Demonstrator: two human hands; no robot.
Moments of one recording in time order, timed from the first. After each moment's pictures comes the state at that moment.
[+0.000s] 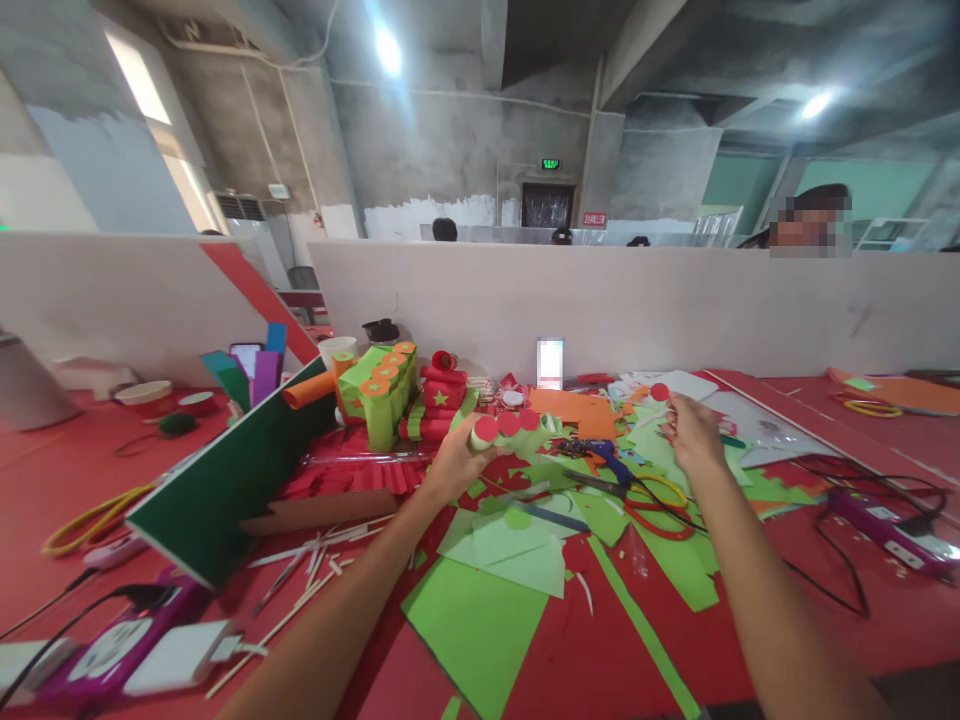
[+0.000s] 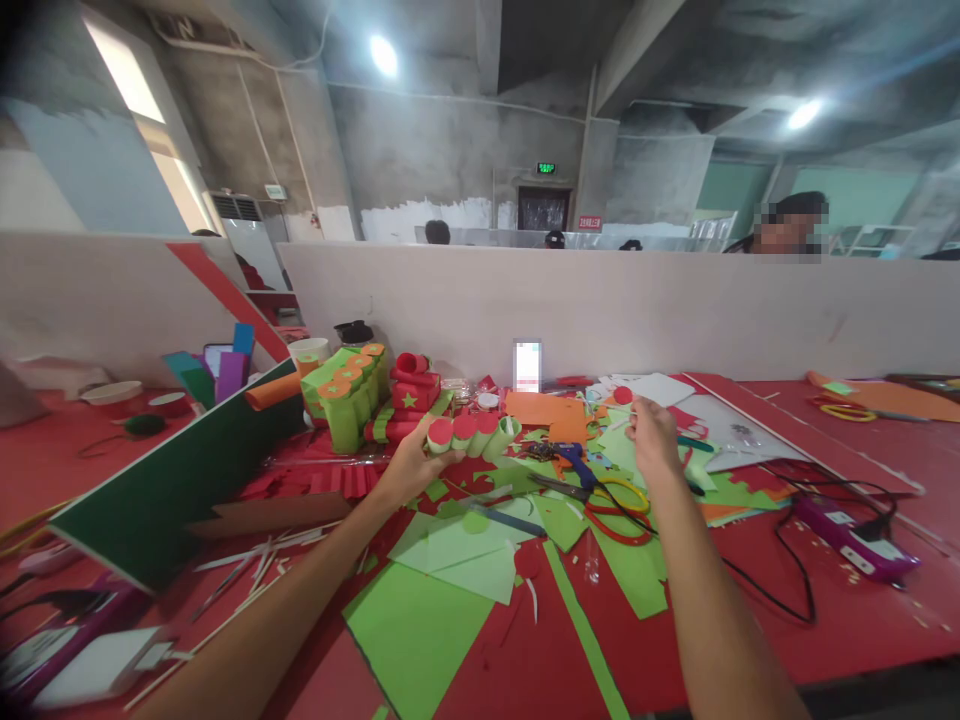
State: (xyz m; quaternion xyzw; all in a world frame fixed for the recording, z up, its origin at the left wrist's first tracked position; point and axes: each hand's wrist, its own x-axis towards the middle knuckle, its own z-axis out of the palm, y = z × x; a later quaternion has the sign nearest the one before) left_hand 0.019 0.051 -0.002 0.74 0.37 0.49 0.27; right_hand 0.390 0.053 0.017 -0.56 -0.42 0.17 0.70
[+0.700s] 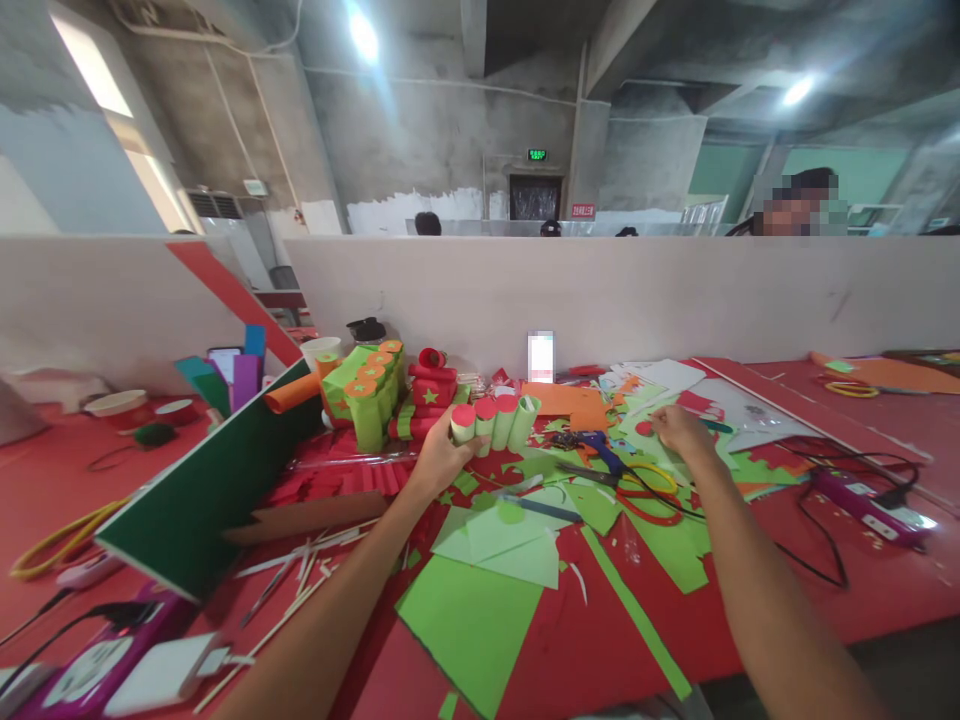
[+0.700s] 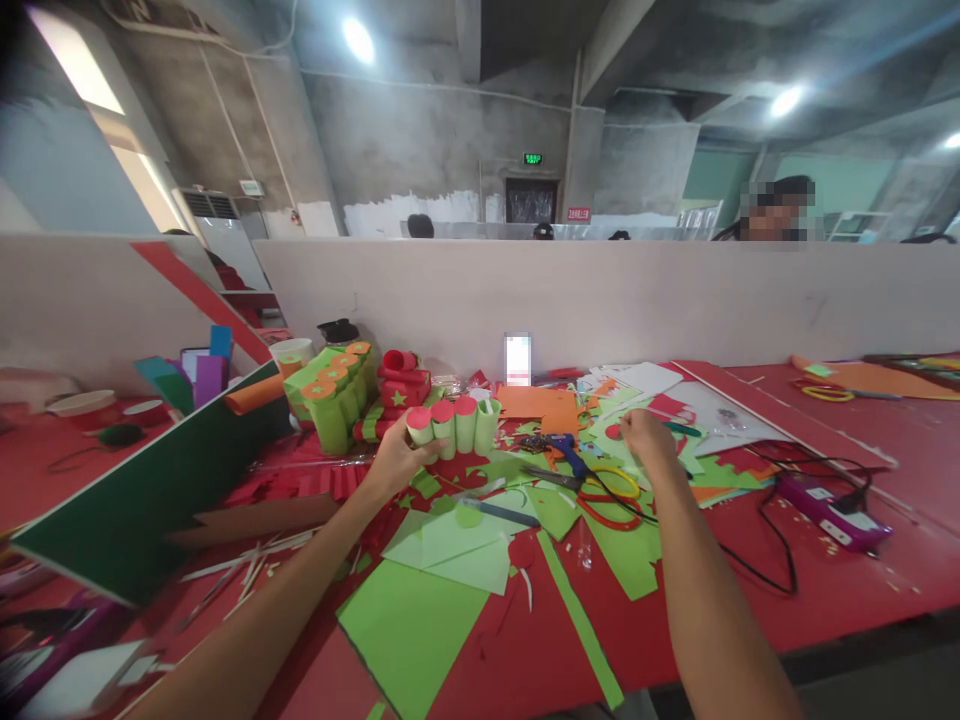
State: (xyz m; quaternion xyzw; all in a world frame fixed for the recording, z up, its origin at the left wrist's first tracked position) left_hand 0.015 0.063 -0.008 0.70 0.35 0.54 0.31; right_hand 0.430 0.051 -0.004 -0.80 -0.53 0.02 0.29
